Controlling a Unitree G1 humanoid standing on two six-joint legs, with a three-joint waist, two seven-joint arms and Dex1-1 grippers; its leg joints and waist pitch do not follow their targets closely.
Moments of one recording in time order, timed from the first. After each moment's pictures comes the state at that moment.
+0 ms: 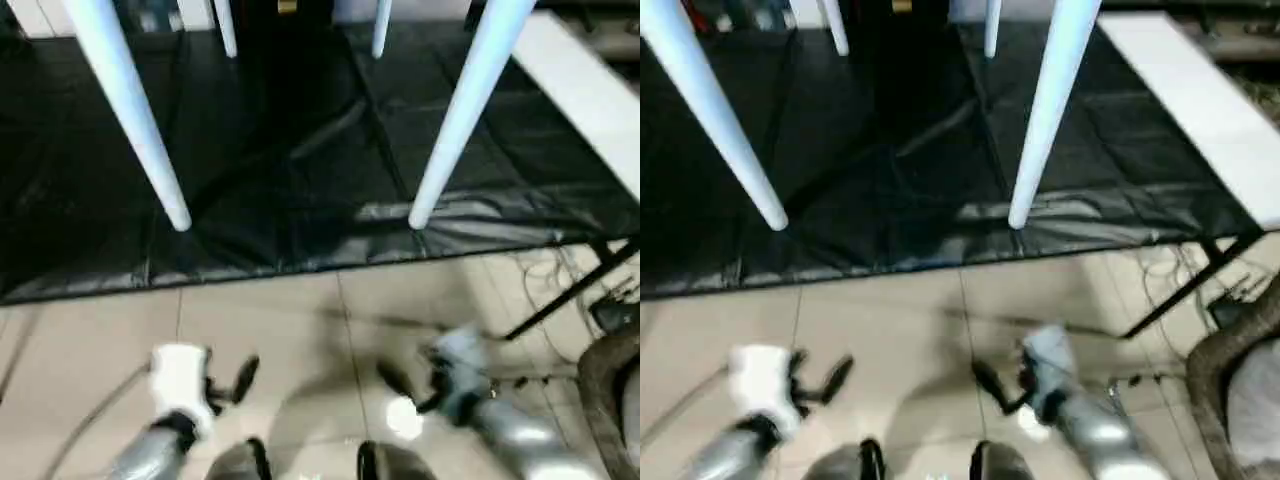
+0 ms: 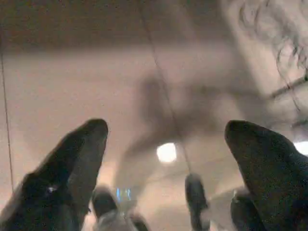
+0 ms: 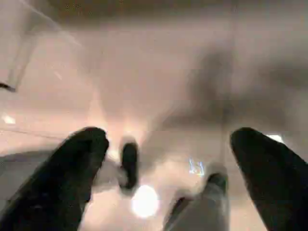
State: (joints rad) left arm 0.11 0.16 -0.04 0.50 -0.22 0.07 -0.26; right arm -0.01 -0.14 0.18 0.61 0.20 0.23 0.36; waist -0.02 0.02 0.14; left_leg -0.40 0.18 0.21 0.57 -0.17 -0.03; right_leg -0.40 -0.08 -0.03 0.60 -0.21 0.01
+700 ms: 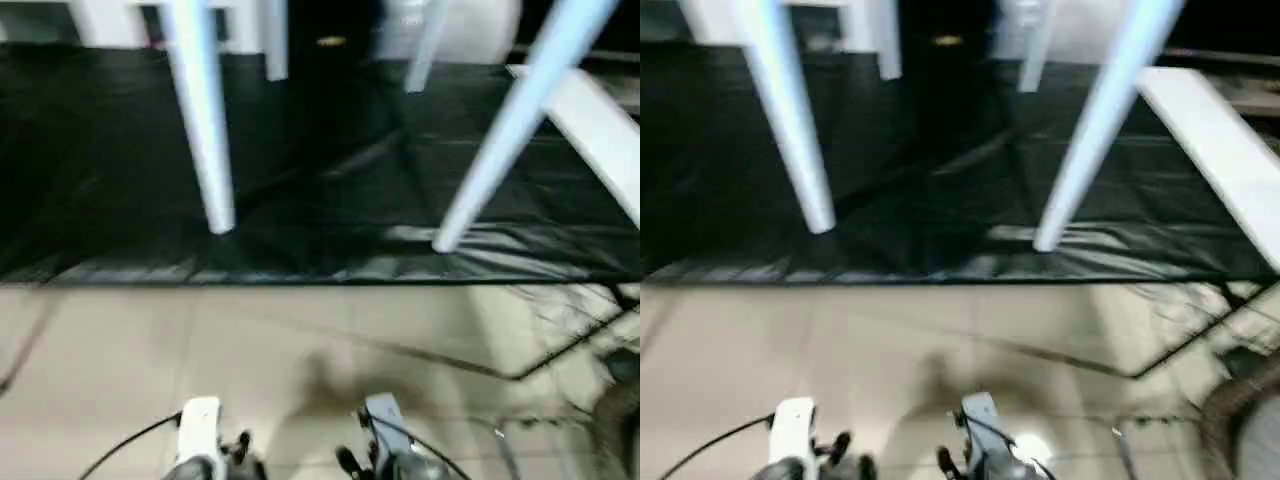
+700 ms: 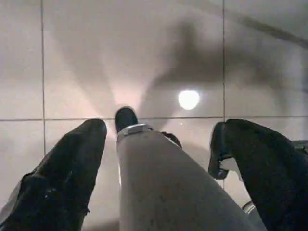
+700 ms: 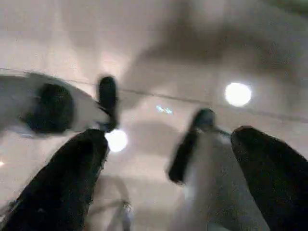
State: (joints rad) left arm -0.08 0.11 0.02 1.12 -0.14 -0.06 -0.15; right arm -0.18 0.08 0.20 1.24 0.04 0.03 0.10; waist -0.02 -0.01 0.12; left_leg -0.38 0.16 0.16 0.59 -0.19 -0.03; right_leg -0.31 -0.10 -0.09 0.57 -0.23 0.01
